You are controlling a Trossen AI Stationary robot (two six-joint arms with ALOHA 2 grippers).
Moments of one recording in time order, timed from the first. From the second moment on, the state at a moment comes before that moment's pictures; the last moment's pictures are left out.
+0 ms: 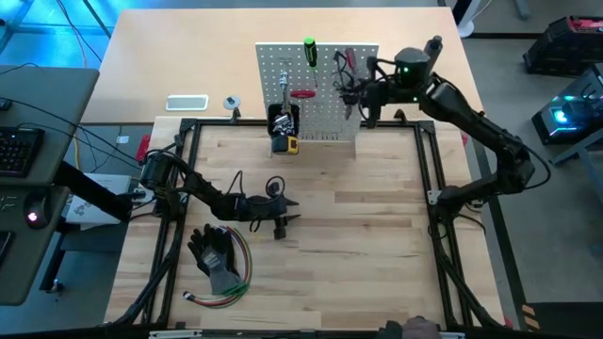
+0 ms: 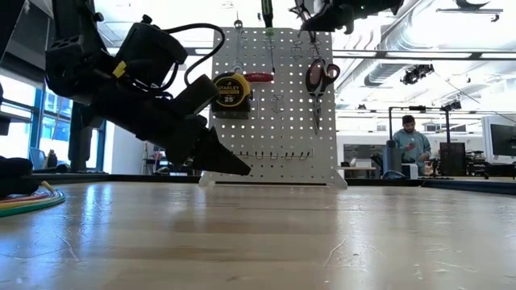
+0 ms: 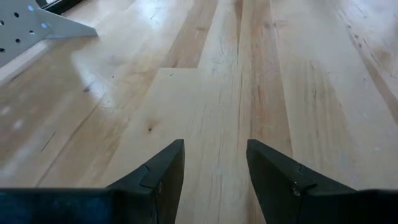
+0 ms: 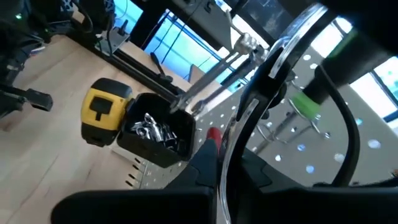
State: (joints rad) left arm -0.10 1.87 0.54 0.89 -0.30 -0.02; right arm -0.72 1.38 1.42 -0.36 -0.53 -0.91
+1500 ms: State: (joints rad) left arm -0.09 1.87 0.54 0.92 -0.31 -0.08; right arm -0.75 1.49 1.42 -0.40 -0.58 -0.71
